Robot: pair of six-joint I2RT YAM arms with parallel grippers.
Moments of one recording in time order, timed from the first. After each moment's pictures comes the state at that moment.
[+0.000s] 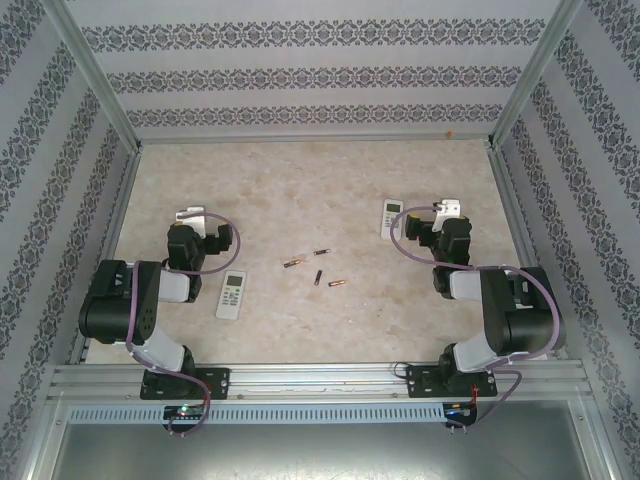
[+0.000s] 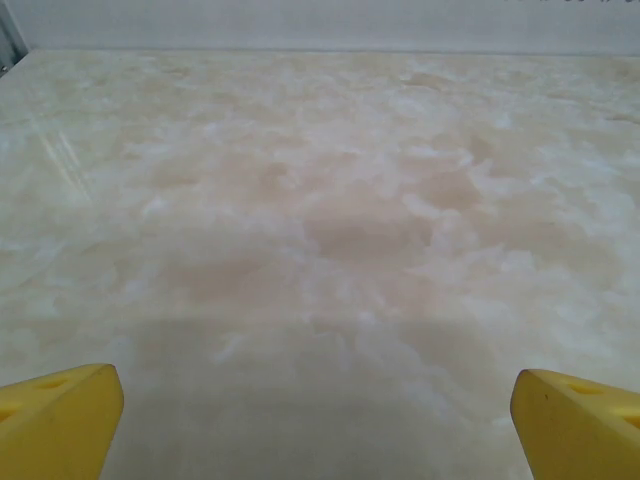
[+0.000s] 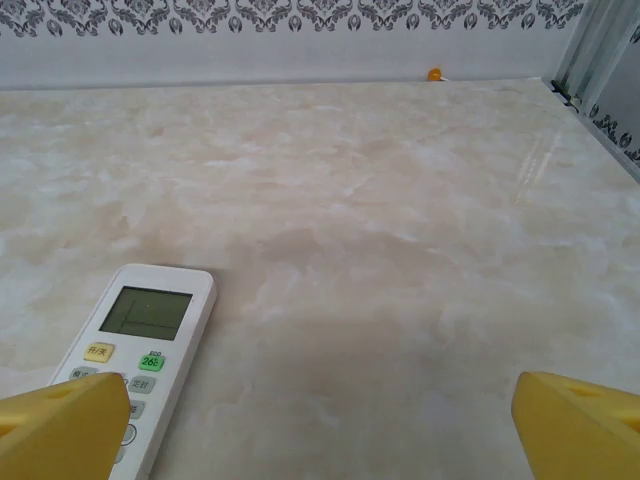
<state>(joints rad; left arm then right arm) 0.03 1.59 0.38 0.85 -0.02 -0.03 0.02 1.51 0.39 0.77 0.06 0.04</state>
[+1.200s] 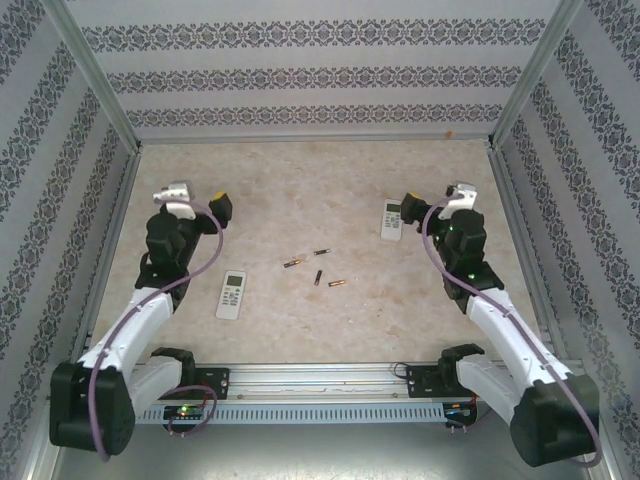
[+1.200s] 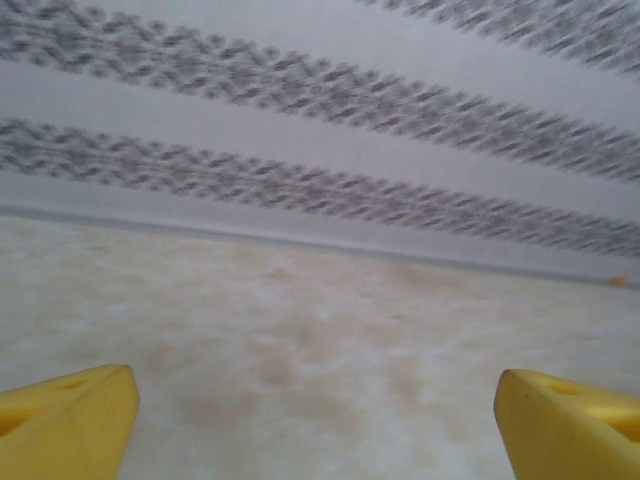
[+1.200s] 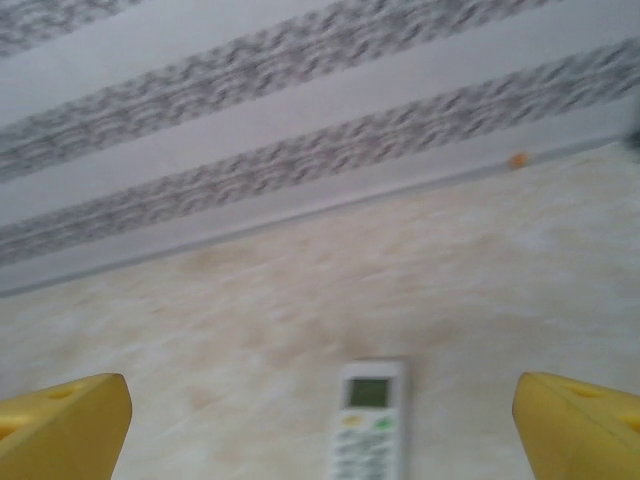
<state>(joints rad) -0.12 0.99 0.59 0.26 0.02 -0.29 0.23 0.95 0.63 0.06 0.05 0.39</state>
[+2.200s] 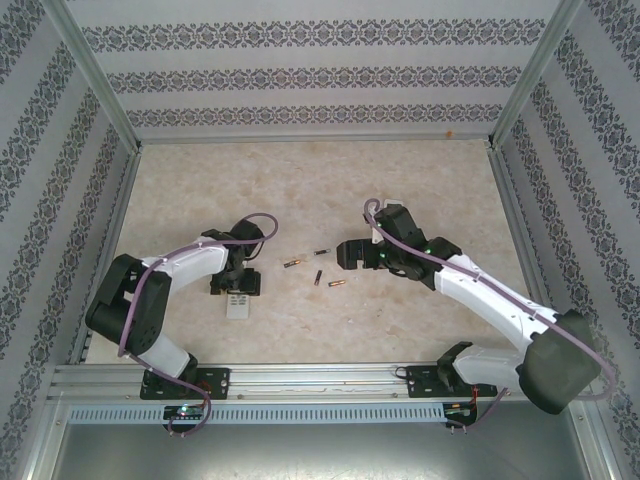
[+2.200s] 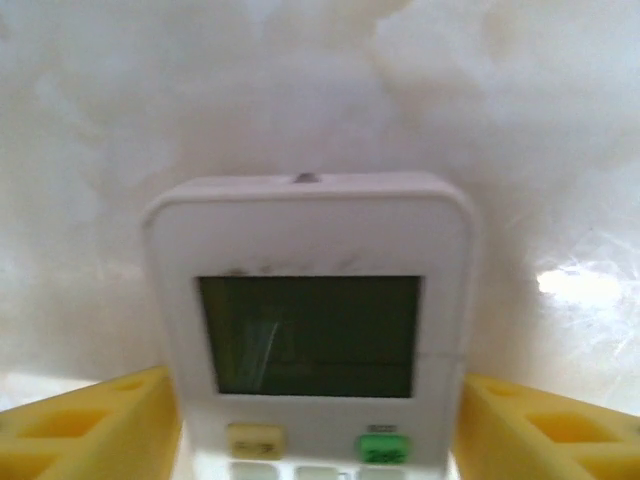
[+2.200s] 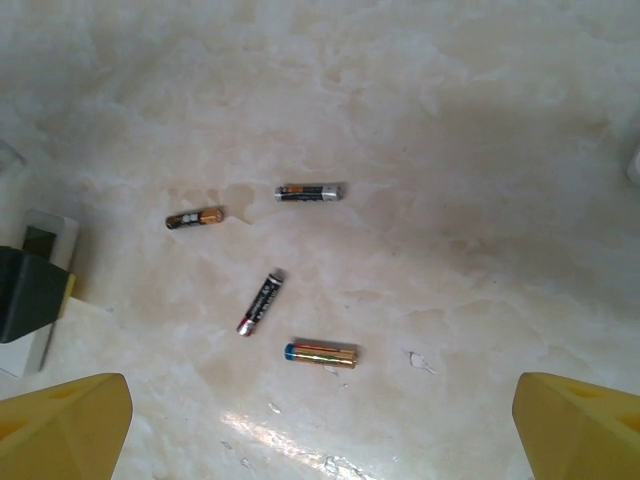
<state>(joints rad) -0.41 1.59 0.86 -0.80 -0.06 -0.47 0.59 1.19 0.86 -0.51 -0.12 0.47</state>
